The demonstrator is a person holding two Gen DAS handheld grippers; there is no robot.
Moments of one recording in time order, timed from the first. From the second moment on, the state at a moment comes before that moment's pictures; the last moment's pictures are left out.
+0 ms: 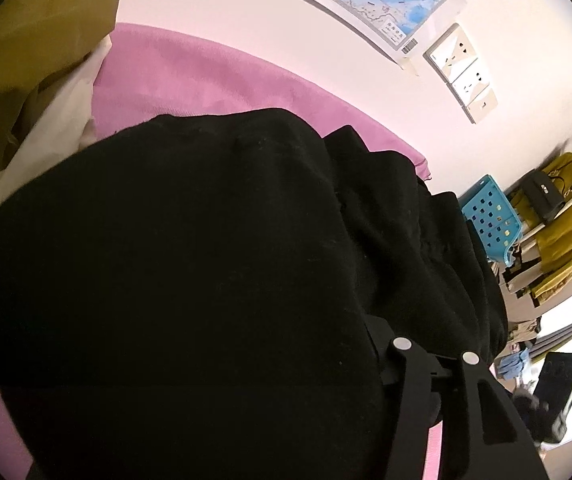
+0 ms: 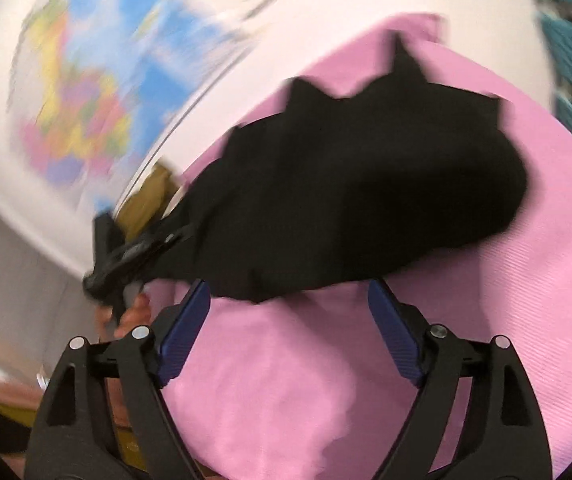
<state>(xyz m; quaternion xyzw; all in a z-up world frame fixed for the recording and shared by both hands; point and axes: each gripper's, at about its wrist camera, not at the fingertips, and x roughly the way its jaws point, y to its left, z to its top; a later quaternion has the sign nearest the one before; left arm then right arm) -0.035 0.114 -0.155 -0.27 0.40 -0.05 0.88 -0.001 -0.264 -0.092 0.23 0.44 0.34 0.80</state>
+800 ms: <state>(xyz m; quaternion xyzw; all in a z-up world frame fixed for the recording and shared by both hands) -0.024 0.096 -0.152 -0.20 0.41 -0.04 0.89 0.050 -0.240 -0.106 0.25 0.40 0.22 0.85</state>
